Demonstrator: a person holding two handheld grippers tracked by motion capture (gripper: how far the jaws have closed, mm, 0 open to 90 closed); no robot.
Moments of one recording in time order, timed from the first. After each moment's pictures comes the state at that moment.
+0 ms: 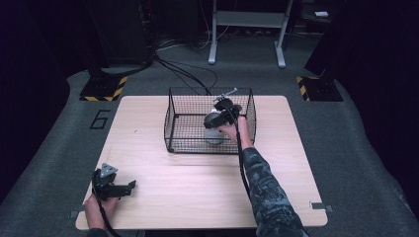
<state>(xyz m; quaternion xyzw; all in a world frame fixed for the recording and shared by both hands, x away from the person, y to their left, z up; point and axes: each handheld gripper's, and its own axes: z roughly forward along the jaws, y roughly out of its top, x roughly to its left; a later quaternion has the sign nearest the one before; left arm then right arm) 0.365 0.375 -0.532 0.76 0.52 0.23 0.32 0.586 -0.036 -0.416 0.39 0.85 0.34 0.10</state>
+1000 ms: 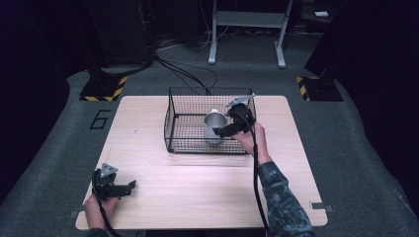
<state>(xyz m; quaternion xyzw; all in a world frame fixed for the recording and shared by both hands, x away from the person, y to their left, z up) 0.365 0.374 -0.532 0.76 0.52 0.23 0.32 0.512 -0.073 -0.370 0.35 0.84 0.38 0.13</state>
